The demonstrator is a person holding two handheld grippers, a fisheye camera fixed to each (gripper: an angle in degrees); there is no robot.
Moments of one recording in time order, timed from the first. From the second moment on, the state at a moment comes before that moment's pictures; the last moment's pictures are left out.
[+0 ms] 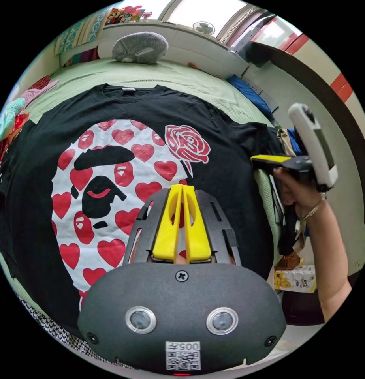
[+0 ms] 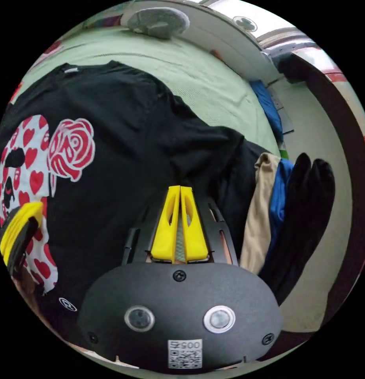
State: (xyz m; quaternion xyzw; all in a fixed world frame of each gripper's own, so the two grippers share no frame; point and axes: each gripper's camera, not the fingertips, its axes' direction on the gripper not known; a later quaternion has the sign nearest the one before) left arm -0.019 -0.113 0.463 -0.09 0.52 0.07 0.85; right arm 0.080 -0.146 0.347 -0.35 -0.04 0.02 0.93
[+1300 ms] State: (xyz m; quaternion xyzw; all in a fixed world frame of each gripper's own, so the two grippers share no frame) left arm -0.379 0.145 0.517 -0.15 0.40 -0.06 0.90; right arm 0.182 0.144 0.000 -0.28 -0.19 0.21 0.92
